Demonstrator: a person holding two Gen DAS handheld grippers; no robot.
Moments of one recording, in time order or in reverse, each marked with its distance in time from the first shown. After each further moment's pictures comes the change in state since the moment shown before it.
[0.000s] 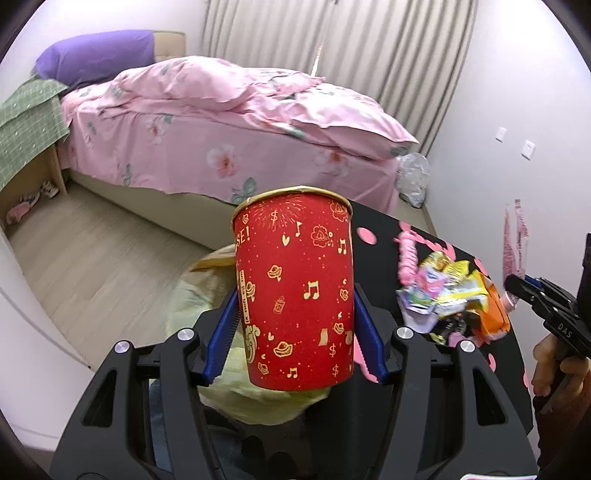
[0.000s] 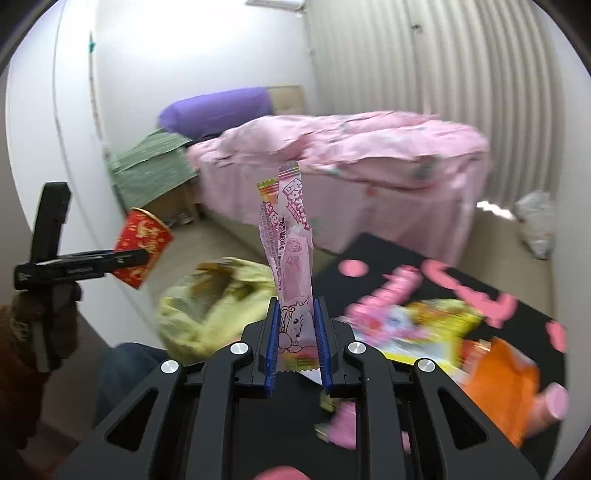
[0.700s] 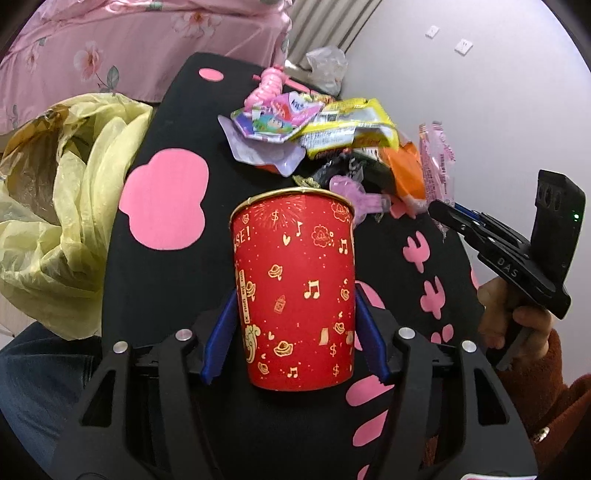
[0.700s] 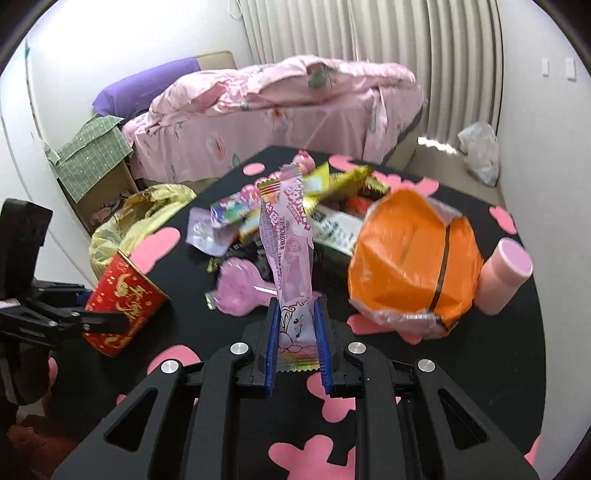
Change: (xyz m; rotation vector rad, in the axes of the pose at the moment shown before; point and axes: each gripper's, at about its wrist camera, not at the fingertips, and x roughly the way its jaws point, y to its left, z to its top) left arm 0.073 -0.145 -0.114 0.122 0.386 -0.327; right arm -0.043 -0.081 -0.122 0.159 0.128 -0.224
